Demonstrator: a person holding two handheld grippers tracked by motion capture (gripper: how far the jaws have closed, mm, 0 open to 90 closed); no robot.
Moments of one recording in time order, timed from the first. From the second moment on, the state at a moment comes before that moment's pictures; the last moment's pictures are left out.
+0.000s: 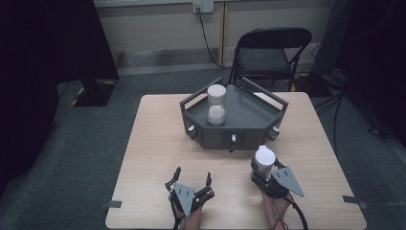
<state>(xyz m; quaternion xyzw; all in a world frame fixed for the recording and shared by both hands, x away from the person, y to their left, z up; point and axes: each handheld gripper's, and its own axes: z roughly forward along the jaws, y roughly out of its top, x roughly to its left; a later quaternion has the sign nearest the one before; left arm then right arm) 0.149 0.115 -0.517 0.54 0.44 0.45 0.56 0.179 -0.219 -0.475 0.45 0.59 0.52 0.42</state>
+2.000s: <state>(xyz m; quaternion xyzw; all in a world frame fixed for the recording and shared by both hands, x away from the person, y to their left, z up) 0.149 0.115 -0.517 0.54 0.44 0.45 0.56 0.186 -0.235 -0.424 0.41 0.60 0.55 0.42</state>
